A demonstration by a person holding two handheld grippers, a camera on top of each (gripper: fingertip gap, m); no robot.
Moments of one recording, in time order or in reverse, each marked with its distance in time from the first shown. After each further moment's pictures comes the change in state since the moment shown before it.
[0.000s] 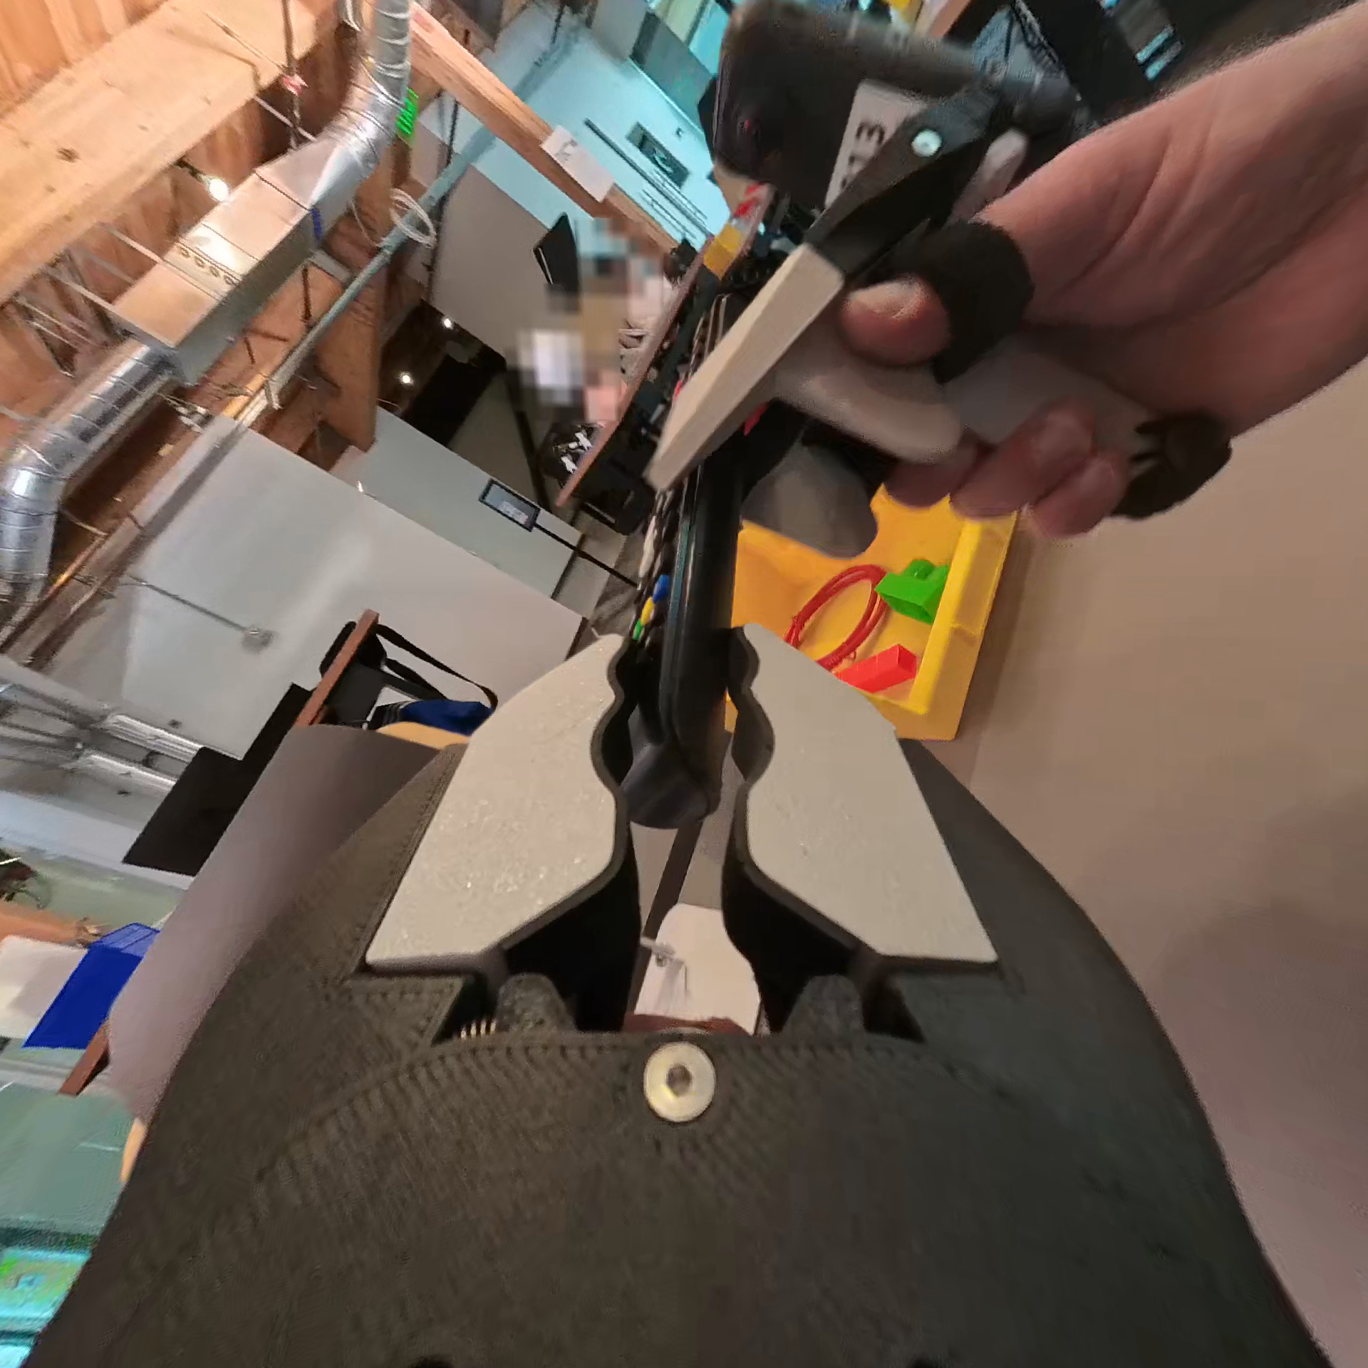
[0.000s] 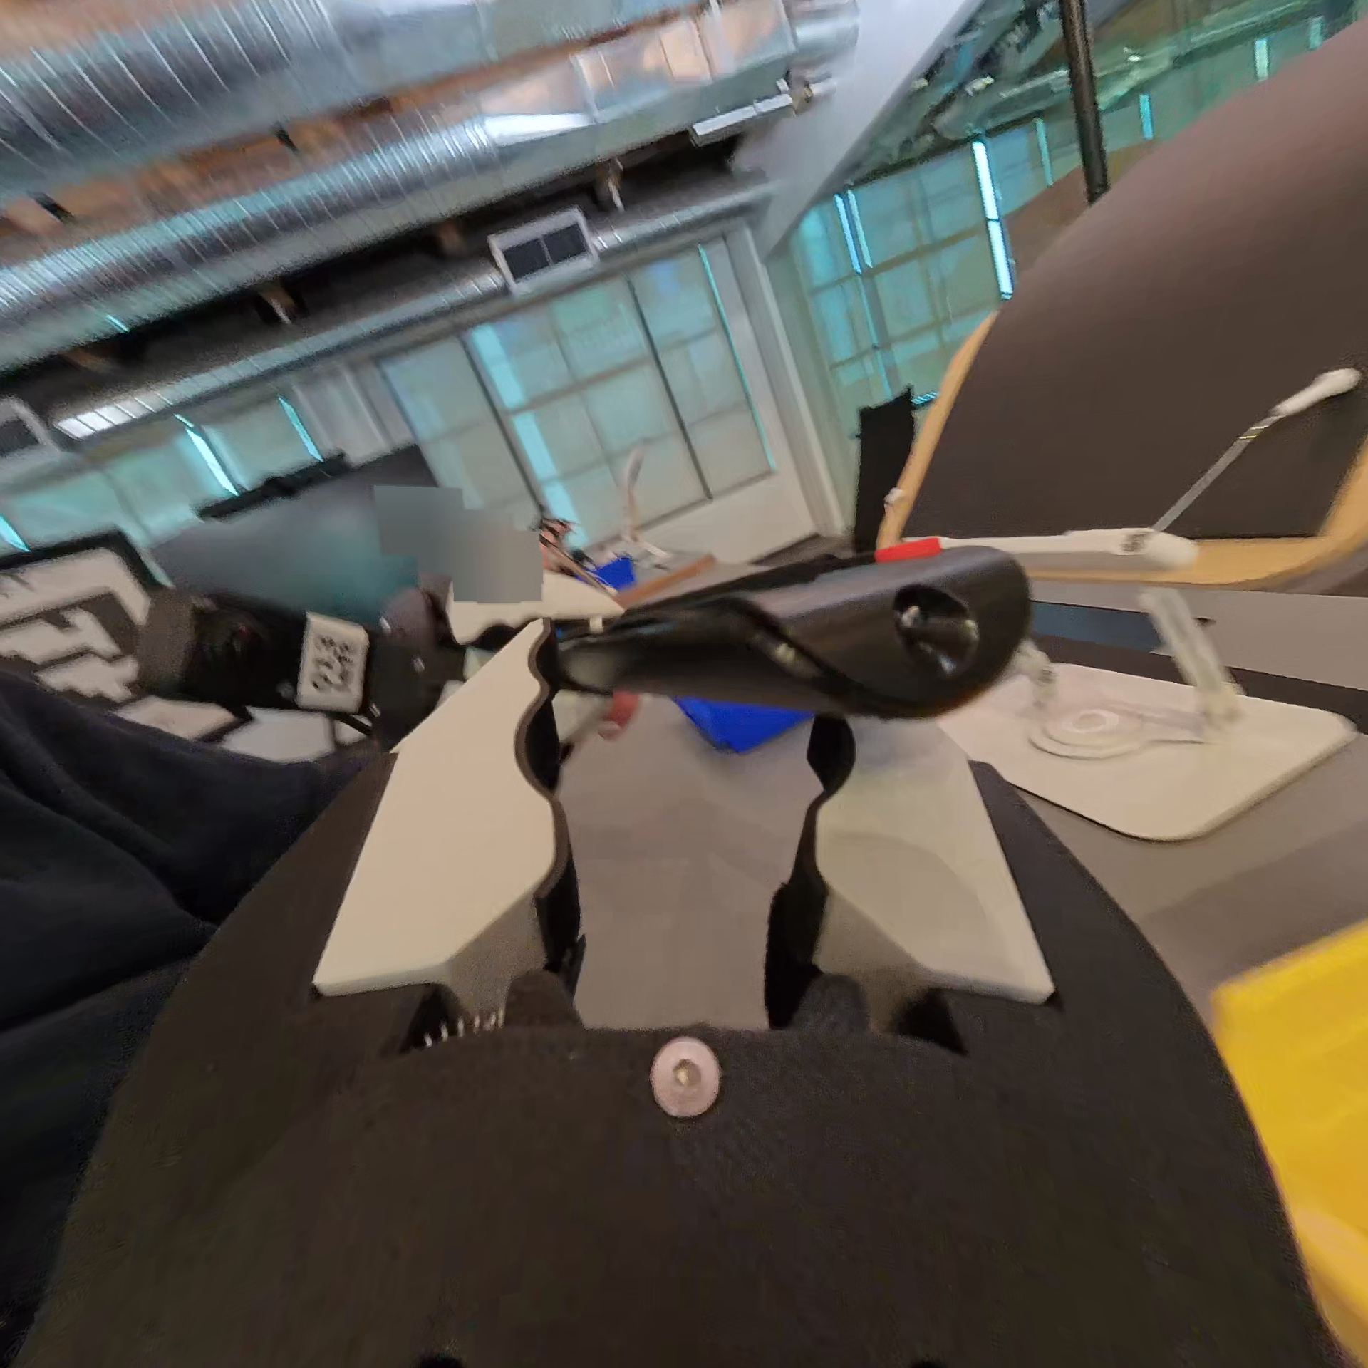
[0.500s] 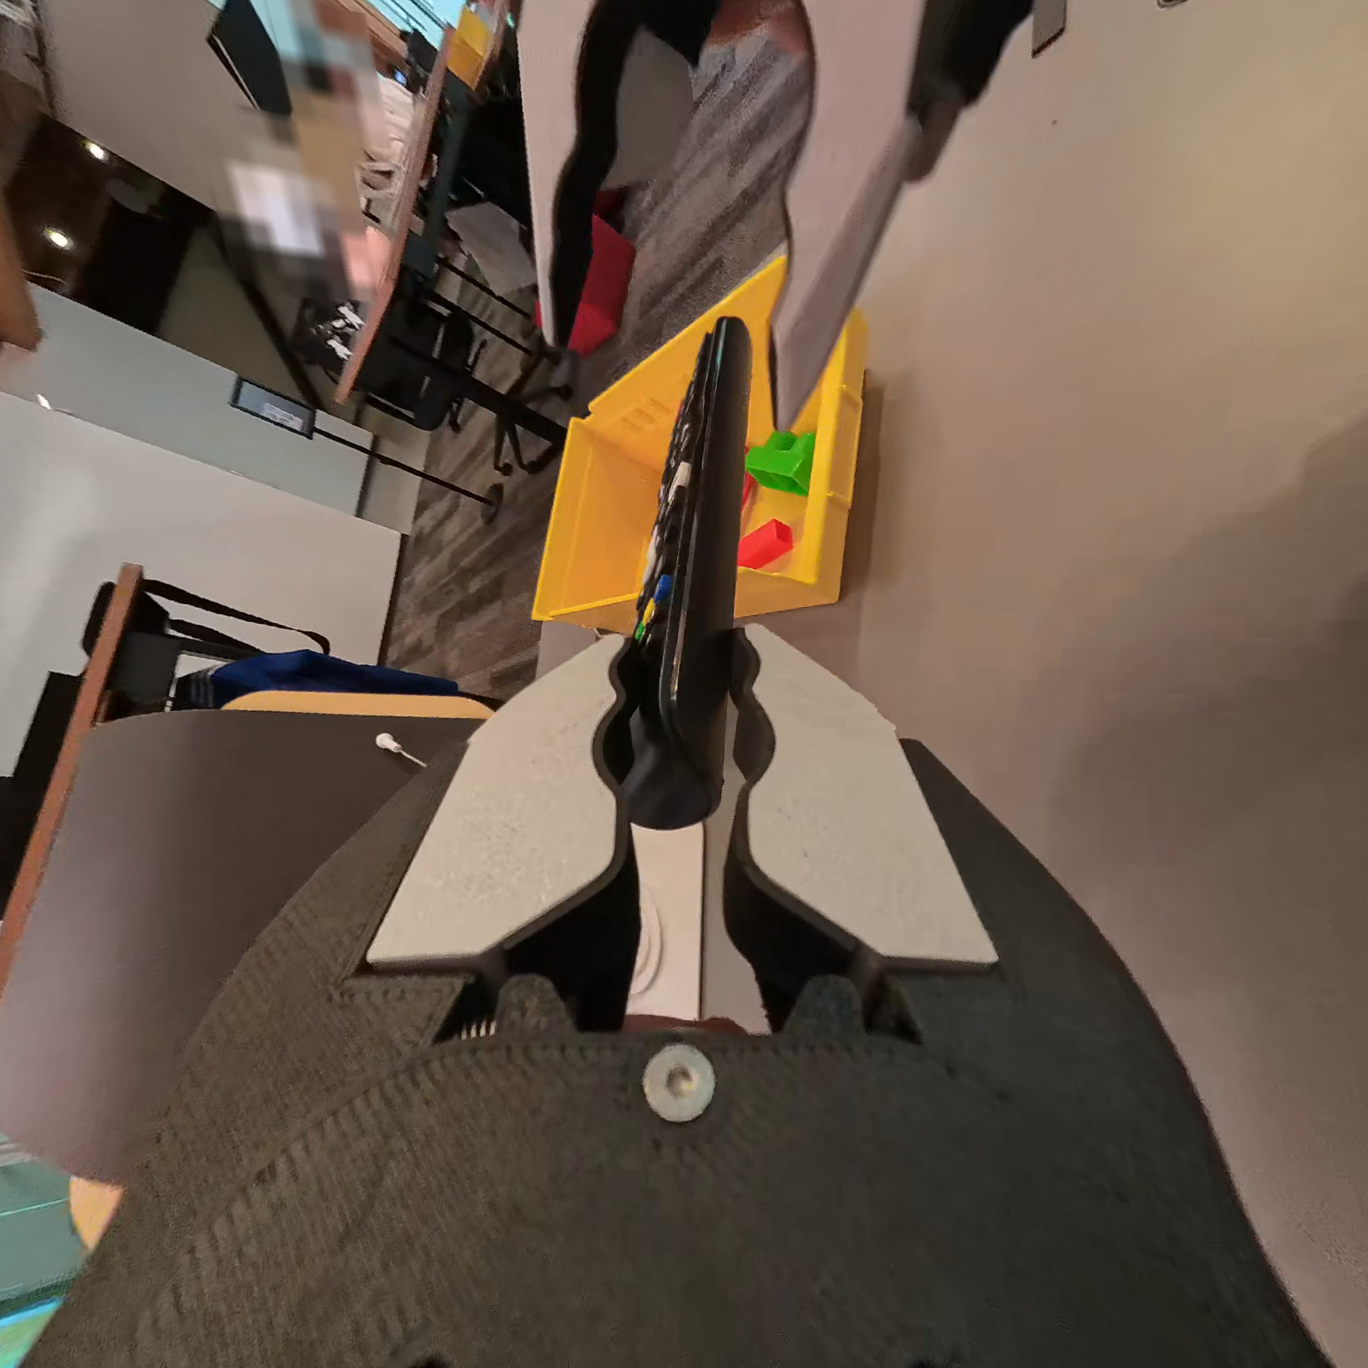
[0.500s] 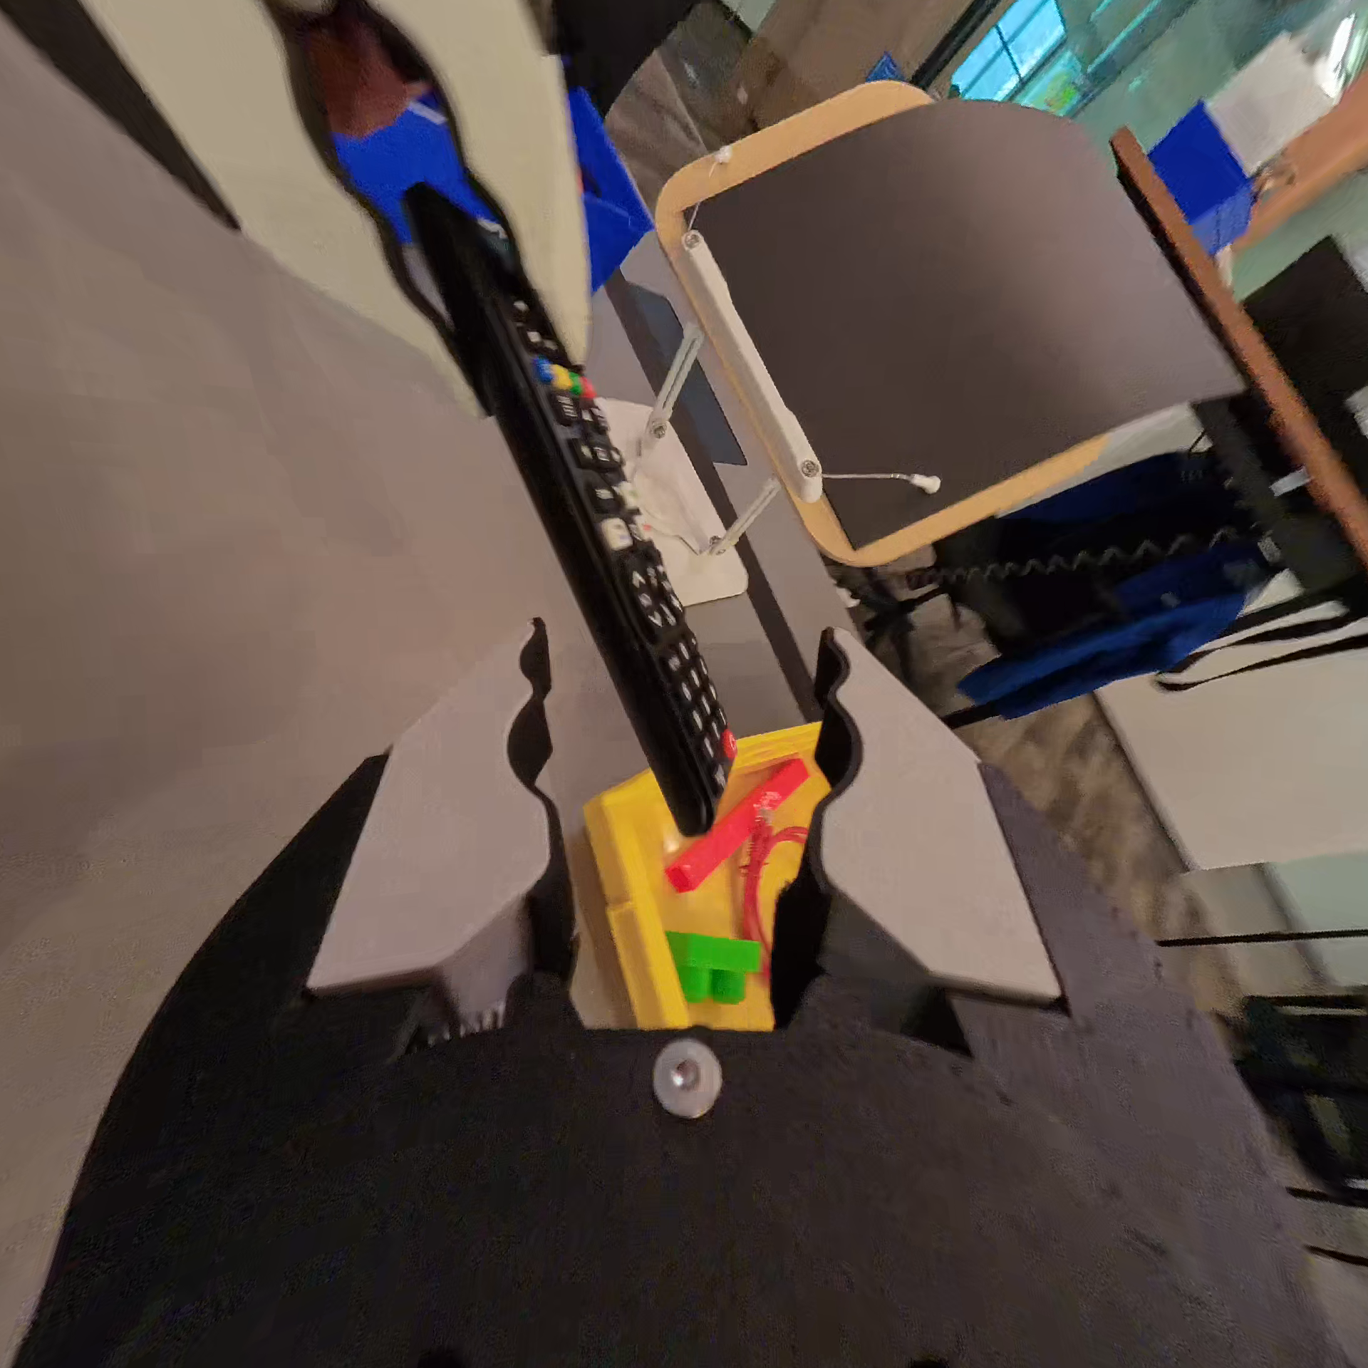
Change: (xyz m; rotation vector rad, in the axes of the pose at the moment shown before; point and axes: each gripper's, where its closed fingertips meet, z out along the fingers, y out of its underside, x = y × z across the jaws) left arm 0.005 0.018 -0.014 -0.184 0.309 0.020; right arm 0.009 0.013 -0.023 -0.706 0.411 -1.045
